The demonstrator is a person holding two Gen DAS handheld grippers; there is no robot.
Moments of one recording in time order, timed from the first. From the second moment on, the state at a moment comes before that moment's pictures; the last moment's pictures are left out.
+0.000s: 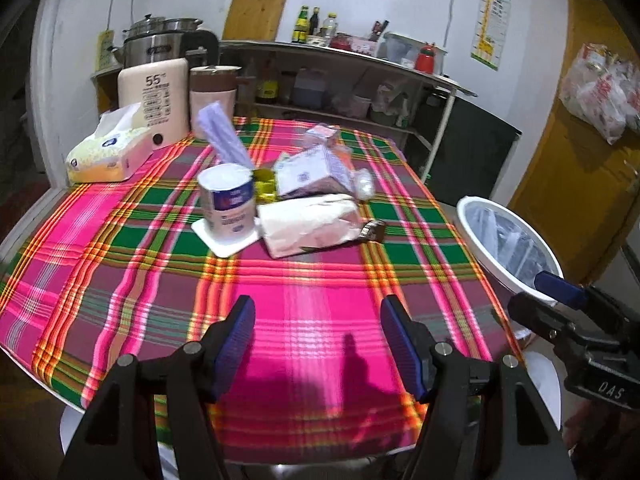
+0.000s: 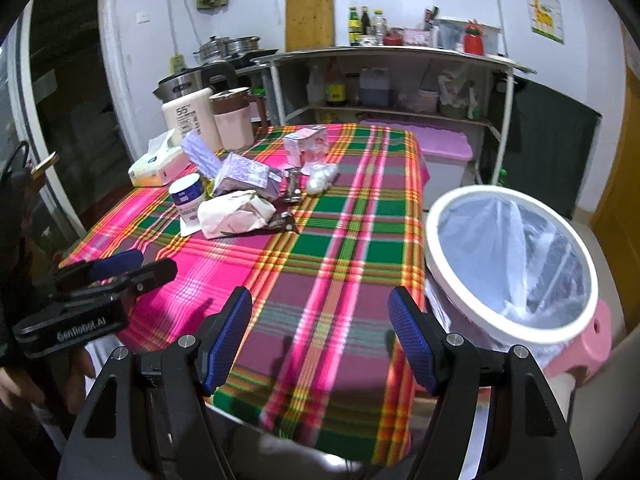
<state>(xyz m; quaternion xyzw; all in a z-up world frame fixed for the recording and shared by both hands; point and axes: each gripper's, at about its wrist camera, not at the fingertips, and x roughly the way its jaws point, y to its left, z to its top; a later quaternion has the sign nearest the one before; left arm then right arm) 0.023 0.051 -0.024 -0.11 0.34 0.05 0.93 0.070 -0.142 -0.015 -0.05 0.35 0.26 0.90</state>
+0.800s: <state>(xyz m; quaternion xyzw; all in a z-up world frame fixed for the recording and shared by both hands) 0.096 0.127 -0.041 -0.15 0.35 0.09 0.92 0.145 -0.082 -0.025 -0.06 0.35 0.32 0.88</state>
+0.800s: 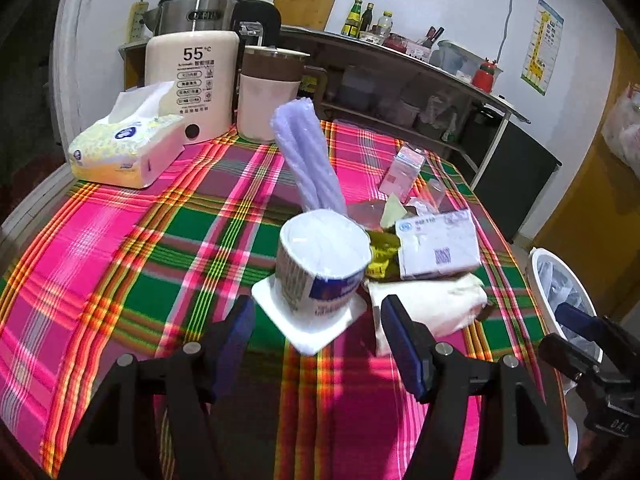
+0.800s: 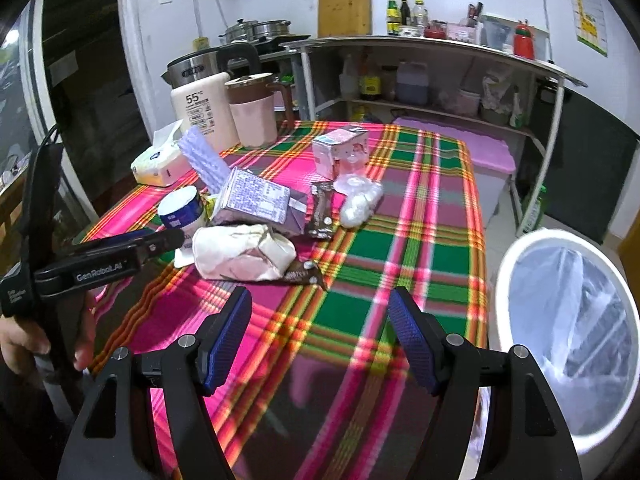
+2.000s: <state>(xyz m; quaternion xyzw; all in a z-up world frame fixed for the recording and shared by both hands) 0.078 0.152 -0.040 -0.18 0.35 0.10 0.91 0.166 -0.009 -0.045 -0.15 0.36 0.46 0.80</state>
